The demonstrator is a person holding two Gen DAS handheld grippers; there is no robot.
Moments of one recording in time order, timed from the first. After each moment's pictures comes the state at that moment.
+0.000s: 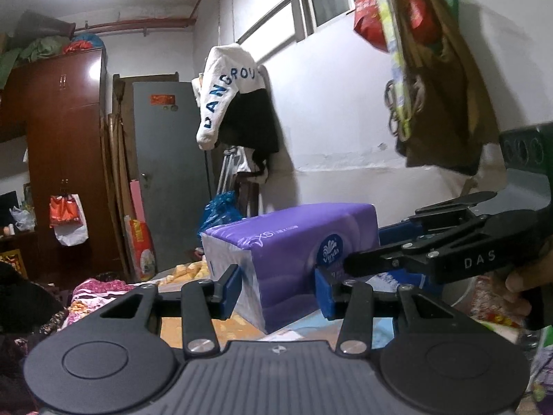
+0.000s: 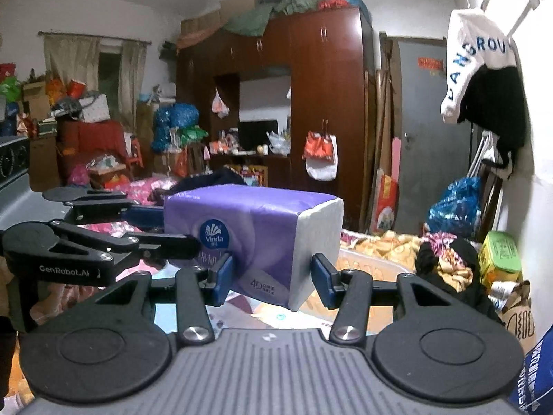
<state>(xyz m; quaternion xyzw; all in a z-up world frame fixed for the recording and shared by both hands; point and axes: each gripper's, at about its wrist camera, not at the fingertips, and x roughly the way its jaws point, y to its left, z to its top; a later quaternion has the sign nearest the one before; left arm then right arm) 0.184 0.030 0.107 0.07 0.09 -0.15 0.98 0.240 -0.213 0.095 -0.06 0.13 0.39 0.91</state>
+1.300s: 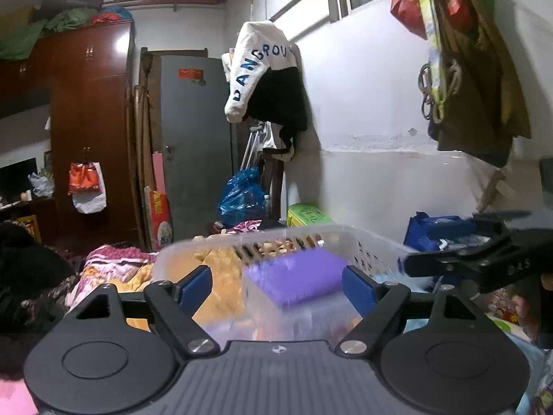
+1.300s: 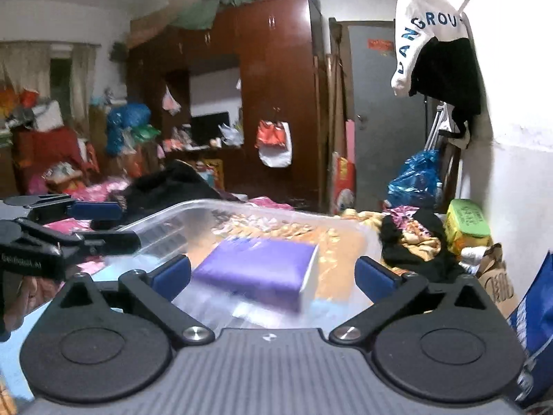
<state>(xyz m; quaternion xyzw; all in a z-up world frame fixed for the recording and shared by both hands) 0.162 0.053 0.074 0.03 0.13 -0.11 0.99 0.213 -0.243 0.075 -0.03 0.15 0.32 0.93</state>
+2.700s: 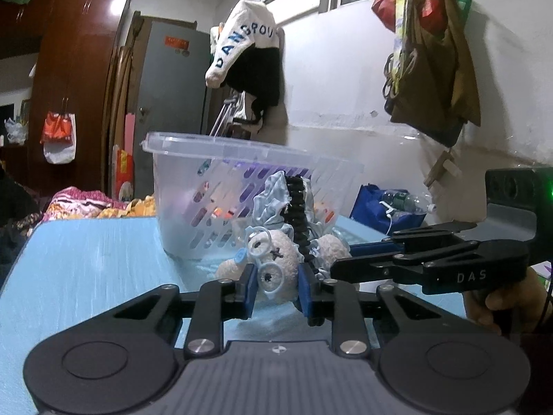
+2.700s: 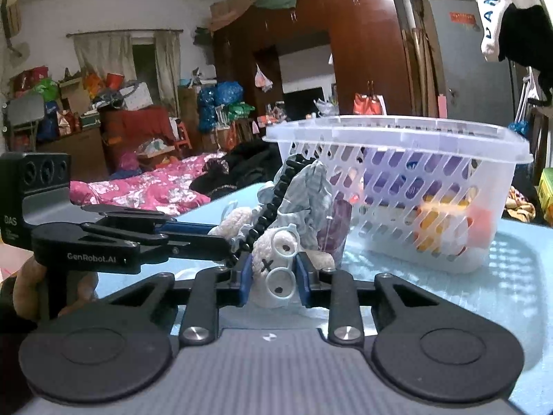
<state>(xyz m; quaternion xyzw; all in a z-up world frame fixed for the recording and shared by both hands) 0.082 0.082 -0.020 -0.03 0.15 -0.18 0.97 0.147 -0.206 -0.004 -0.03 0.17 0.47 0.86</state>
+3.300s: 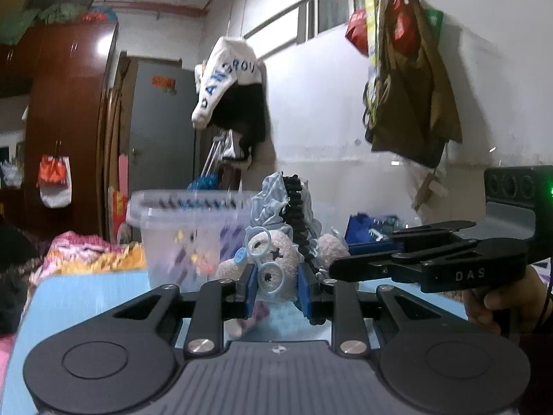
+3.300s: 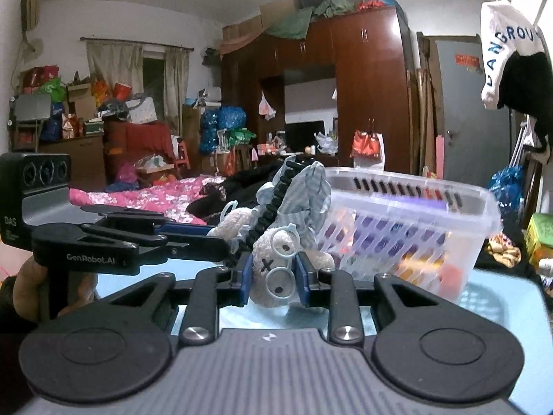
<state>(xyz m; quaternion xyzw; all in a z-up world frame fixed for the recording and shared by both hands) 0.064 0.062 0.020 0.00 0.09 -0.19 0.98 0.139 -0.215 0.030 -0.05 0.11 0.47 0.88</state>
